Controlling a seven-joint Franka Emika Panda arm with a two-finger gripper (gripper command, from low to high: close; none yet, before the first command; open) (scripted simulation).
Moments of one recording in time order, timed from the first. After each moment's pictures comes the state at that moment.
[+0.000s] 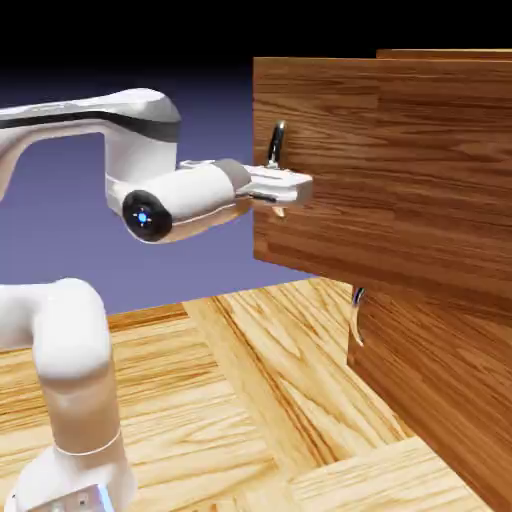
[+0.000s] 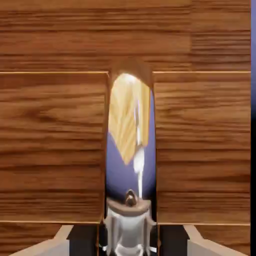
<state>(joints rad) -0.07 -1.27 -0.17 -2.90 1.48 2.44 2.26</state>
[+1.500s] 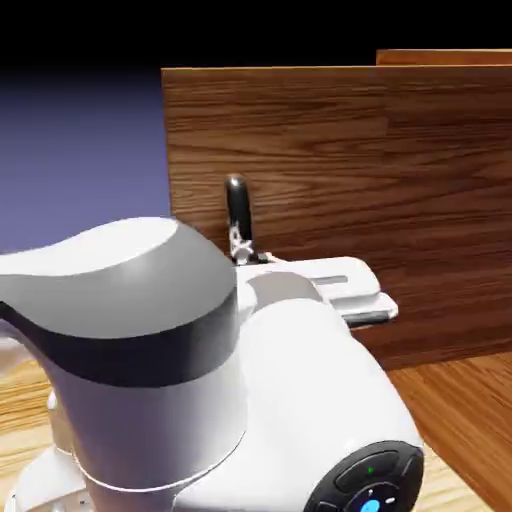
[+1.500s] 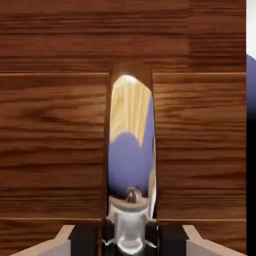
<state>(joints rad) 0.64 -1.20 -1.38 -1.71 0.48 0.97 2.50</state>
